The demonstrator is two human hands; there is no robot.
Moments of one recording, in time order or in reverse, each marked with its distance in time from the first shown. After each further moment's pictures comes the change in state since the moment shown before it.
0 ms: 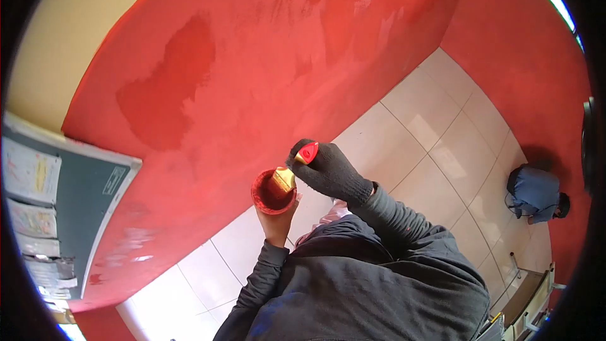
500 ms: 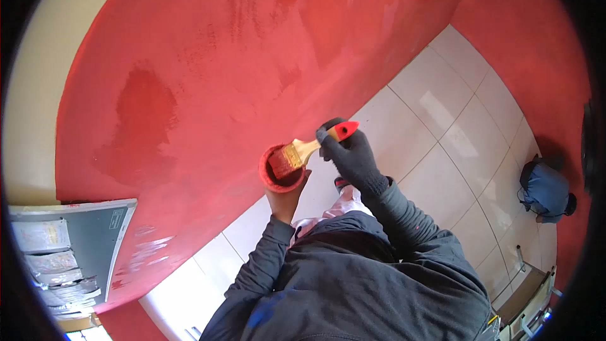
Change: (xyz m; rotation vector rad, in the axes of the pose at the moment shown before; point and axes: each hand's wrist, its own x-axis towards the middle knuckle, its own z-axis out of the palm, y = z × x) left_hand 0.093 -0.027 0.071 0.148 -0.073 -0.004; right_hand 0.044 0.075 -0.058 0.418 0.328 0.340
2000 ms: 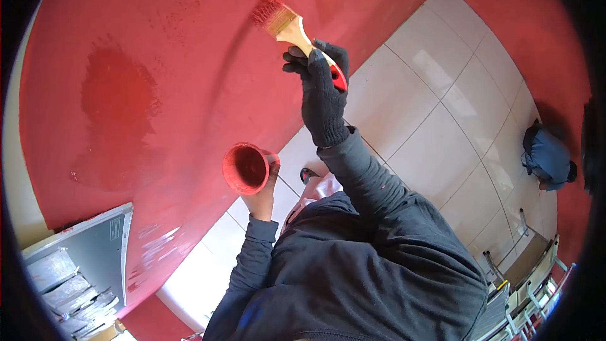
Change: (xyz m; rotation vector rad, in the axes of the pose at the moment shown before) left_hand -0.010 -0.014 -0.077 0.061 -0.001 -0.093; right_hand 0.074 0.028 0.082 0.749 0.348 -0.496
